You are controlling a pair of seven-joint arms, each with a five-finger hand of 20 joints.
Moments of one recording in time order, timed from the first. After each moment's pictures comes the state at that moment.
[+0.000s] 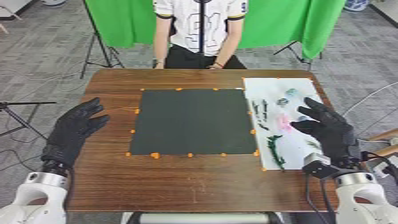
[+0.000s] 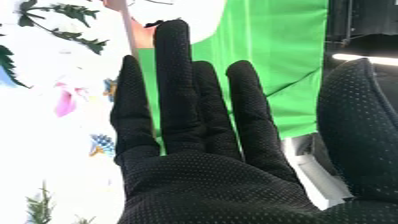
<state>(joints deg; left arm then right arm) 126.5 -53.5 -100.3 -120.0 44.4 7.5 11.8 -122.5 -64.1 100.1 -117.8 -55.1 3.8 -8.3</state>
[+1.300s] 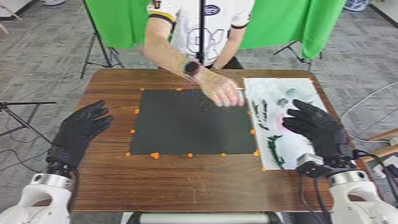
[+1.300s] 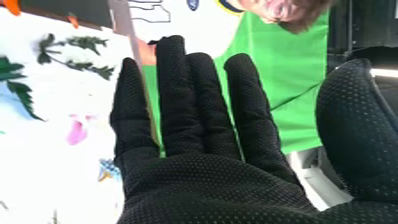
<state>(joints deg) 126.3 -54.5 -99.2 -120.2 44.4 7.2 11.1 -121.3 -64.1 98.1 -117.8 -55.2 1.8 -7.0</state>
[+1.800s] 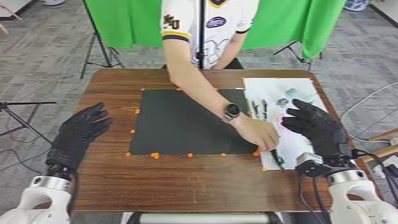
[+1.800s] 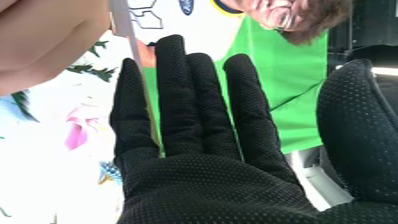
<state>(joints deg) 127.1 -55.1 -99.4 -120.4 44.3 7.3 11.1 -120.8 -64.5 98.0 -117.6 -55.1 1.9 -6.7</state>
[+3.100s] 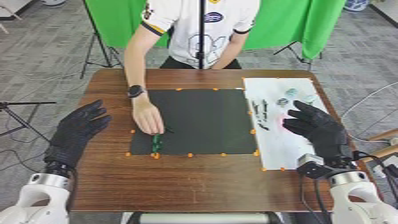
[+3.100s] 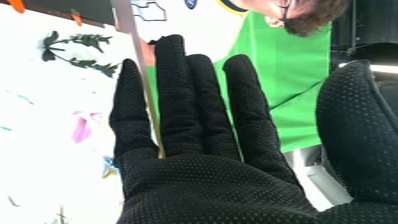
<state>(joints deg) 126.3 -55.0 -99.8 -120.2 43.9 7.2 10.8 -121.6 -65.0 98.8 -117.8 -55.3 1.6 -6.3</state>
